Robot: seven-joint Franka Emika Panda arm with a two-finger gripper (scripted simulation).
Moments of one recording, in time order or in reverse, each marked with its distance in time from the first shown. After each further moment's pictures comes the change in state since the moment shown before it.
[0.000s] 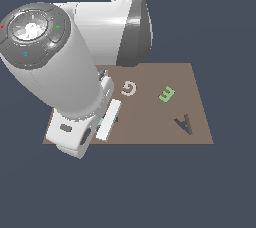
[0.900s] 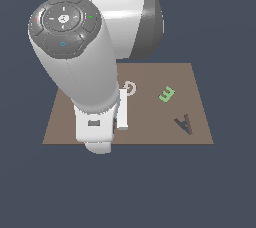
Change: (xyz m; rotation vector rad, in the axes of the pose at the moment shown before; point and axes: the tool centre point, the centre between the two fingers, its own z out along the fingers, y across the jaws) arm 0.022 -0.020 -0.001 0.001 0.000 -0.353
